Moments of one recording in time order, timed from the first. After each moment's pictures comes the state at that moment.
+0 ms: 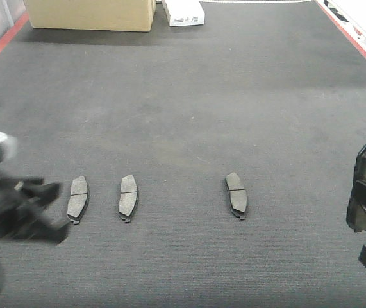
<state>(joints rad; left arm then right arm) -0.56 0.93 -0.58 0.58 0.40 -0.70 0.27 0.51 -0.40 0.03 0.21 -0.02</state>
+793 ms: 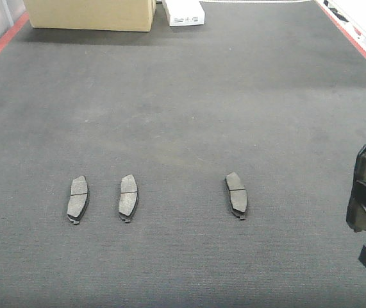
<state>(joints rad) -0.56 0.30 -0.41 0.58 0.56 -0.63 0.27 0.51 -0.40 0.03 0.21 -0.02</state>
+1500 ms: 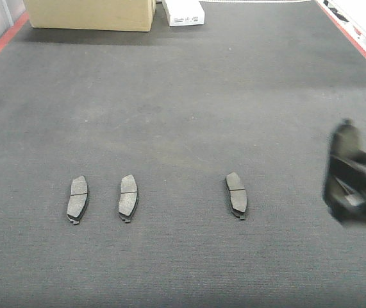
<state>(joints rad) -0.56 0.30 -0.41 0.58 0.56 -0.63 0.27 0.81 -0.55 0.11 0.19 -0.01</state>
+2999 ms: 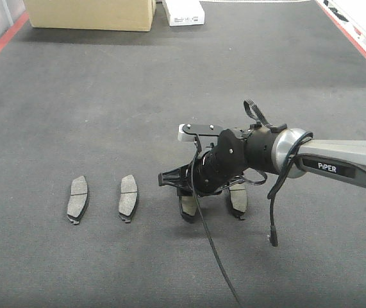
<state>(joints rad) -0.56 0.30 -0.41 0.58 0.56 -0.63 0.51 2.04 -1.35 0.19 0.47 0.19</state>
